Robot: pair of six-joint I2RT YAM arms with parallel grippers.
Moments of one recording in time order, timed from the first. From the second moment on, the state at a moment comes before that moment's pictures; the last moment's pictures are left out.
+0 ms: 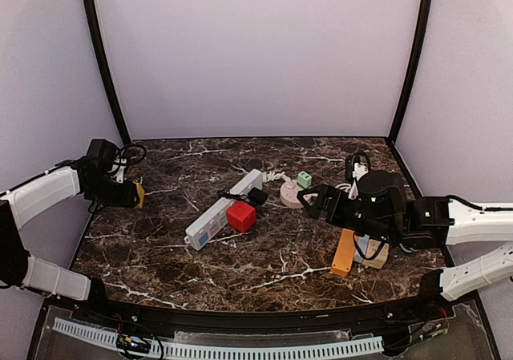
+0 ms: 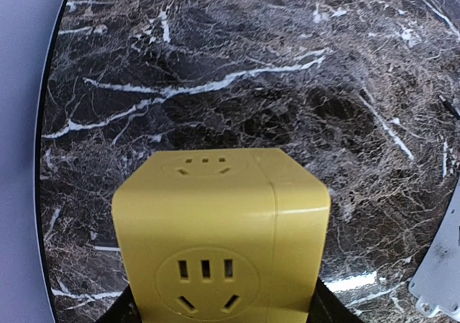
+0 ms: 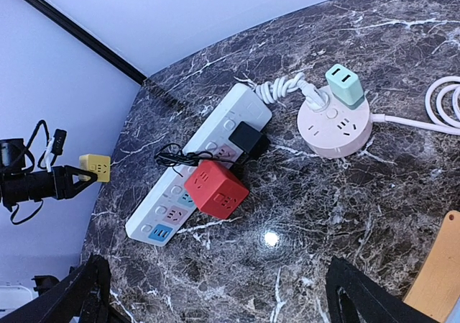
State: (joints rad) left arm -0.09 1.22 0.85 -0.62 -0.04 -0.08; right arm 1.14 1.03 0.72 -0.16 0.46 0.94
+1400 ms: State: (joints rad) left arm -0.10 1.24 0.85 -0.67 0.02 -0.03; right arm 1.14 1.06 0.72 -0.16 0.45 0.95
